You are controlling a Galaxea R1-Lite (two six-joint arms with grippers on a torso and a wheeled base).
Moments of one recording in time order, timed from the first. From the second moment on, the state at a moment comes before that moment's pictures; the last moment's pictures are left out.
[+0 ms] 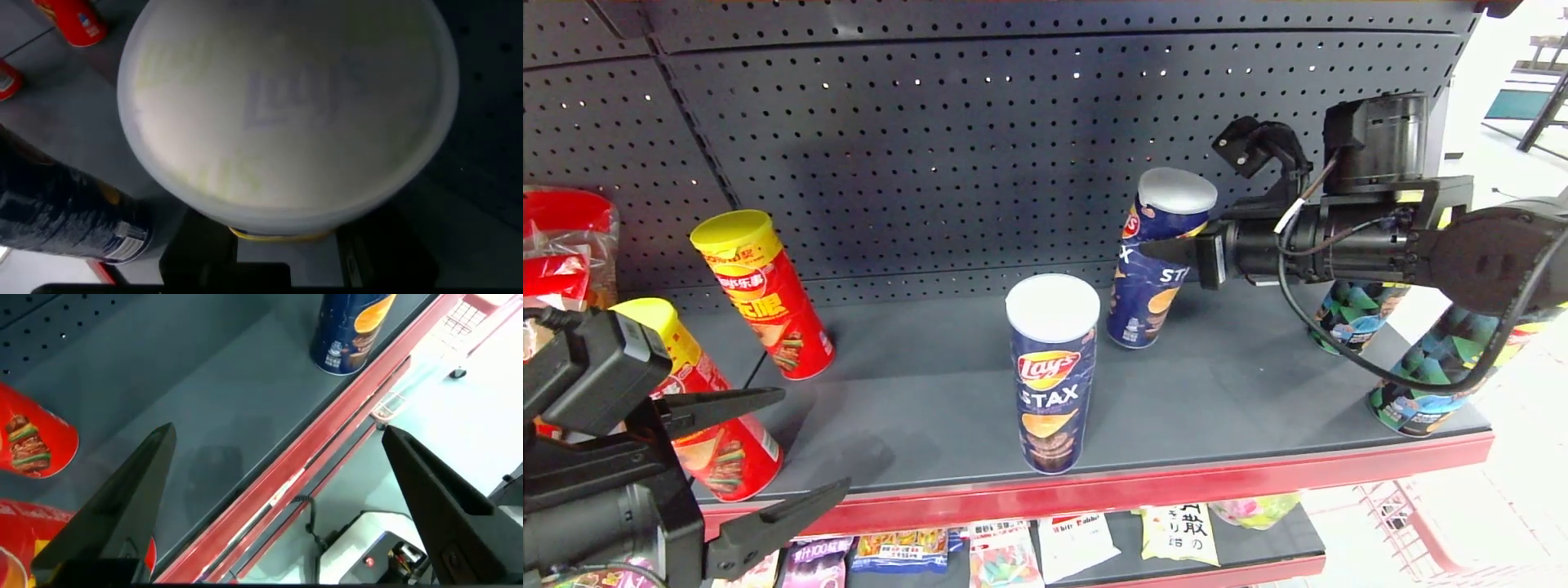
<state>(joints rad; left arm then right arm) -0.33 1.08 -0.50 -0.16 -0.32 0.24 0.40 1.81 -1.31 -0.18 0.35 -0.19</state>
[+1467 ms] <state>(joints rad) -0.33 1.16 -0.53 -0.17 -0.32 0.23 0.49 1.87 -1.28 -0.19 0.30 -0.18</state>
